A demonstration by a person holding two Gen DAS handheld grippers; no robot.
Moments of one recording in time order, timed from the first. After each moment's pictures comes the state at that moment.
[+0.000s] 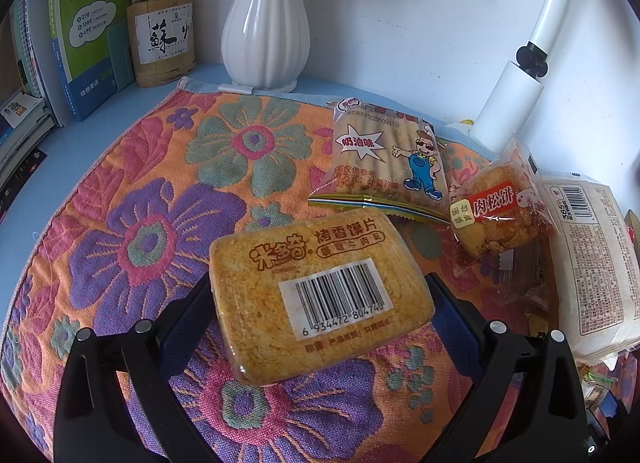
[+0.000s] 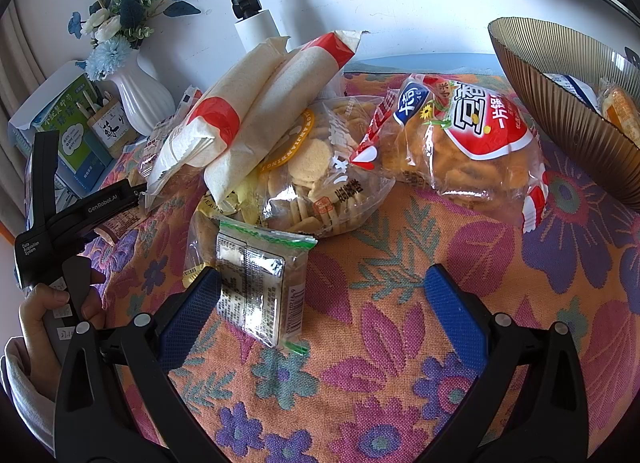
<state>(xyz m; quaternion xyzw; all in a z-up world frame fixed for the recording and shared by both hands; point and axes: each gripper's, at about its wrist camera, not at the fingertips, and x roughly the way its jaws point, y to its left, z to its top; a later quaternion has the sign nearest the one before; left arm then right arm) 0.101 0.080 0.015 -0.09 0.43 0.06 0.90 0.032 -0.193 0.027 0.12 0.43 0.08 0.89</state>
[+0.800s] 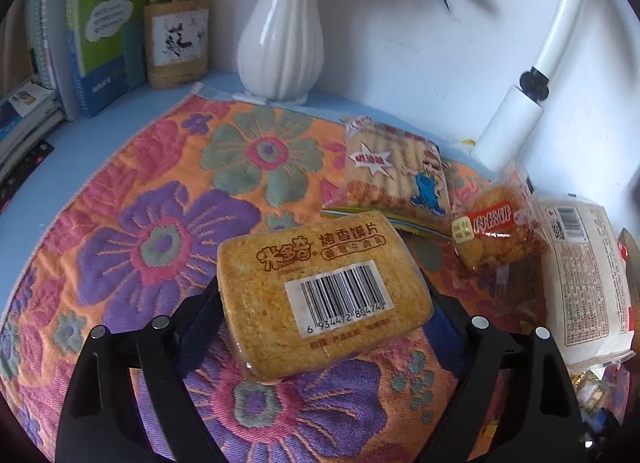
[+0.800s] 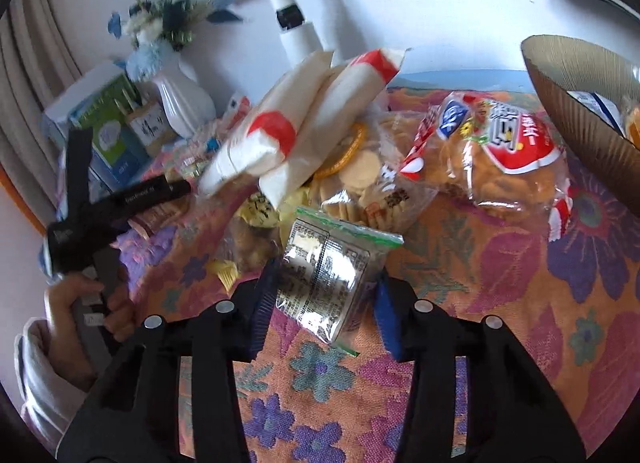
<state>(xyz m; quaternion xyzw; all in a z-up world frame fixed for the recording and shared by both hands) 0.091 0.085 0.020 -0.11 0.39 0.07 0.91 0.017 -0.200 0.037 0.14 0.39 0.15 0.90</state>
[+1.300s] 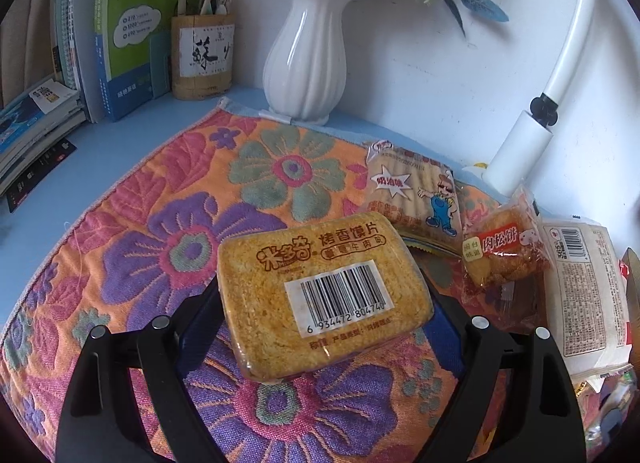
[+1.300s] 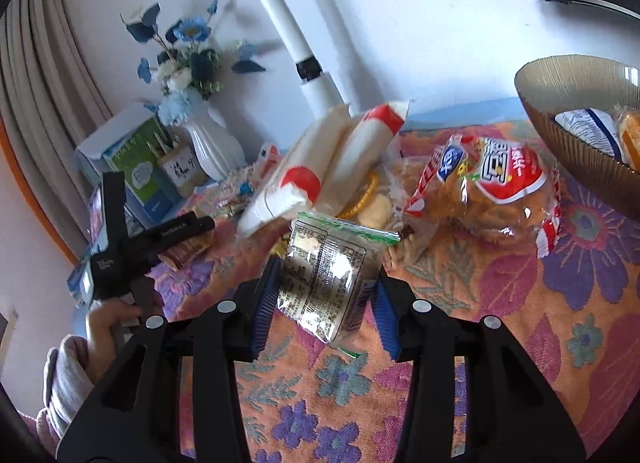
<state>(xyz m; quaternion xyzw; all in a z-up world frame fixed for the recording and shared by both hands) 0.078 0.094 0.026 -0.12 0.36 0.09 0.92 0.000 -0.209 0.055 0.18 0.31 0.18 0.91</state>
